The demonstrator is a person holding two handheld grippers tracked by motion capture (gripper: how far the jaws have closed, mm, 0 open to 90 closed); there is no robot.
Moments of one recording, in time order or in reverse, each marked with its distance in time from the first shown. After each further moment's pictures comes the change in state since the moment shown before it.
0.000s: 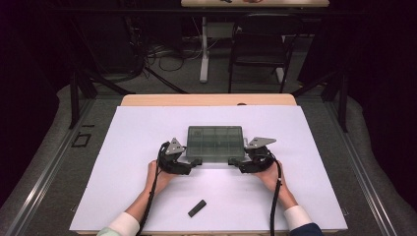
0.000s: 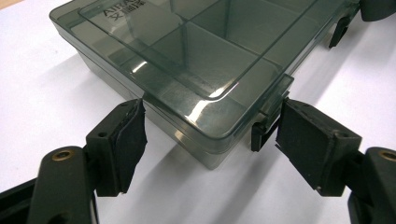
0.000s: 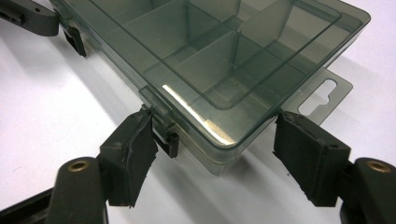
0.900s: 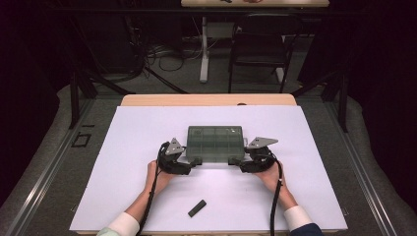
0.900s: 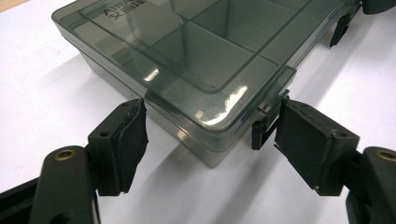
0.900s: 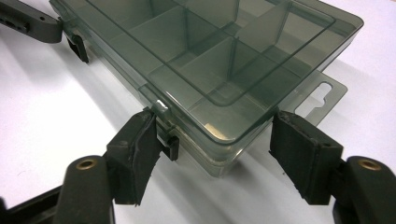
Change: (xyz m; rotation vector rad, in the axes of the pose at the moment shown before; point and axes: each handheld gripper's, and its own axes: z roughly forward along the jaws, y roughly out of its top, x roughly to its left) left arm 0.000 0.000 -0.002 -0.001 0.006 0.005; right arm -0.001 -0.001 -0.003 -0.029 0.004 0.016
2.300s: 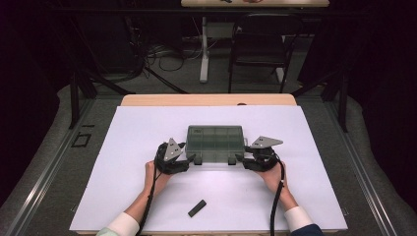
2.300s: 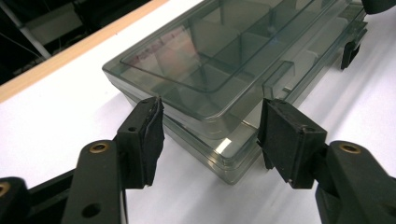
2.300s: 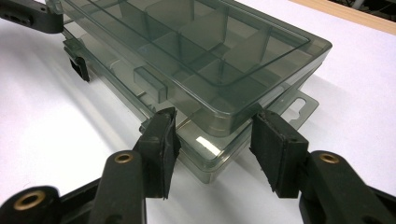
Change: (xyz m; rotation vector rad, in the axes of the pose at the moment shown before) left arm -0.011 0.005 -0.016 -0.113 0.139 0.104; right arm 0.001 0.003 -0.011 -0.063 -0.036 -0.003
